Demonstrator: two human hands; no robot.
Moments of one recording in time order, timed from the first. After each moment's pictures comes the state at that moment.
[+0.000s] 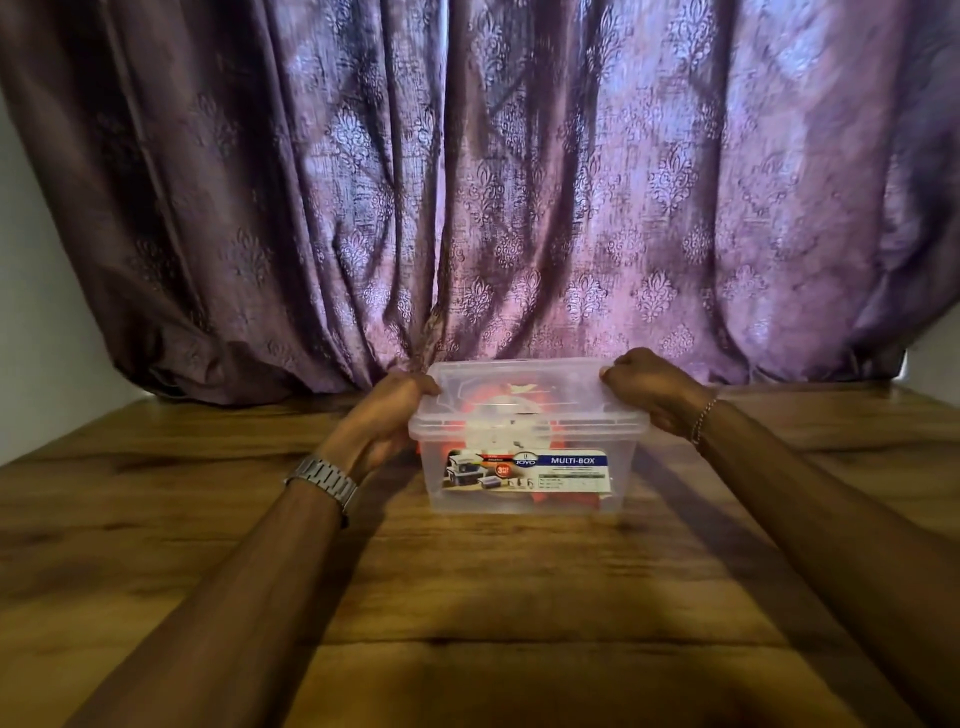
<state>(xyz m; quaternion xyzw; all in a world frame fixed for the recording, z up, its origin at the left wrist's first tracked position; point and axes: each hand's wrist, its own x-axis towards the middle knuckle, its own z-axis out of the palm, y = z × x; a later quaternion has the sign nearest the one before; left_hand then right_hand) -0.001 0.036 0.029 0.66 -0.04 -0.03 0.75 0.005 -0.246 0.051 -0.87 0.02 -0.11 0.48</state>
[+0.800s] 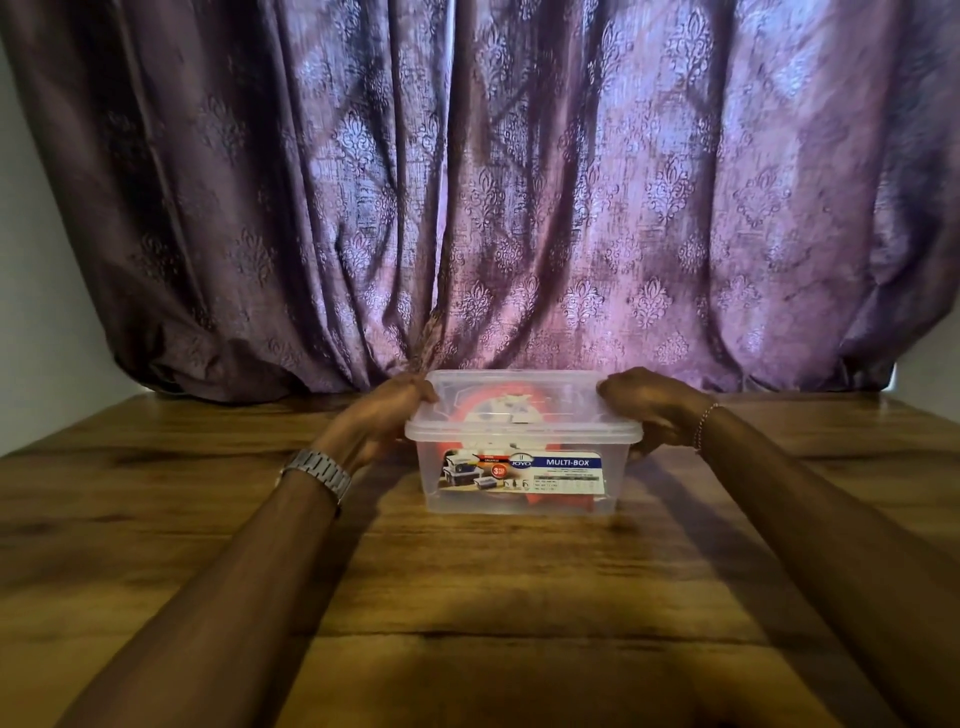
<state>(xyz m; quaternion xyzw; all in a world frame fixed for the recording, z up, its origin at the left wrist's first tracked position) 0.014 0.053 0.023 0.80 -0.06 -0.02 0.60 -0.009 -0.252 0.052 -0.87 0.06 0.03 0.49</state>
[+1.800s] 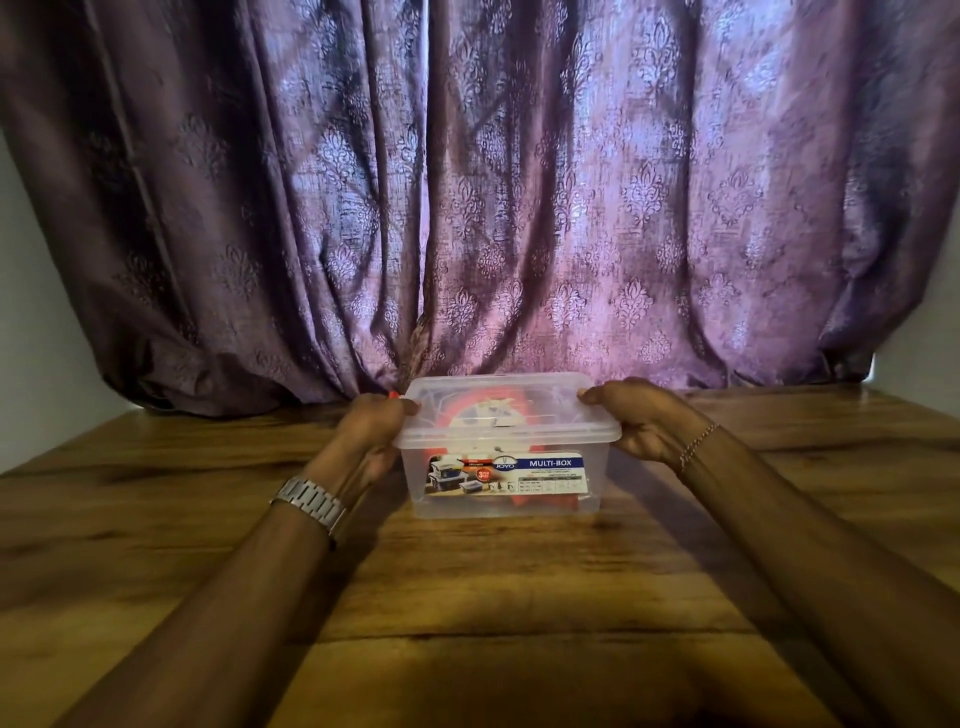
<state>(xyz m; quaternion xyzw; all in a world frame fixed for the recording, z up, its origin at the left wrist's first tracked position) -0.010 0.029 0.026 0.70 0.10 0.06 0.71 -0.019 -0.246 0.040 -0.68 0.06 0.03 0.73</state>
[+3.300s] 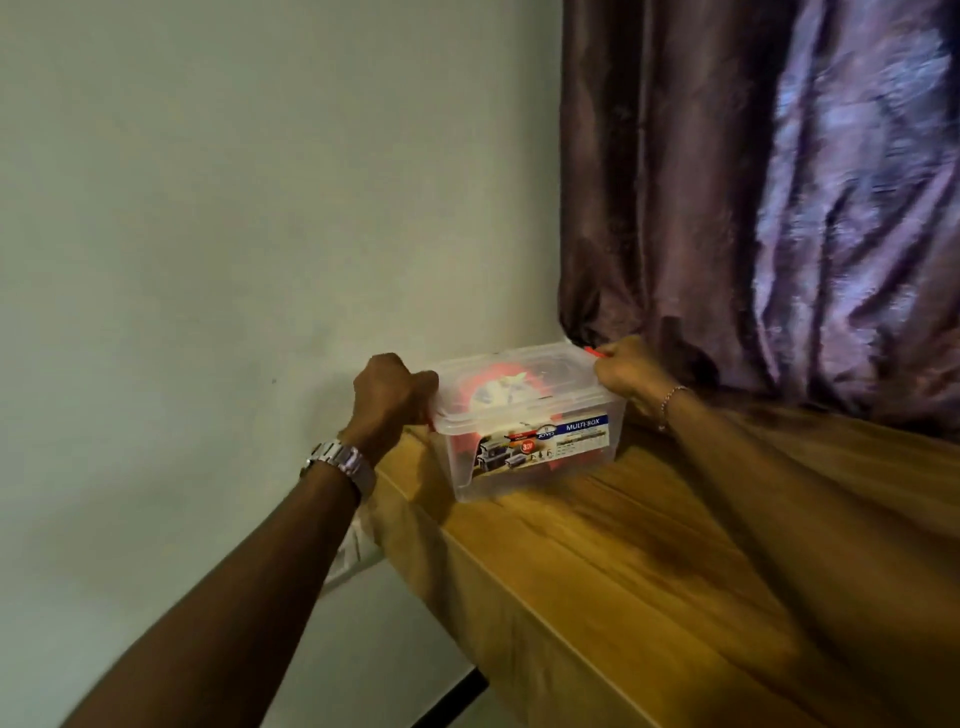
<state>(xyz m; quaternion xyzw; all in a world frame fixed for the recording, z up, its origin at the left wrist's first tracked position) -0.223 0.367 0.034 0.74 0.41 0.39 0.37 0.007 0.219 0.045 -0.86 -0.32 -0.02 0.40</state>
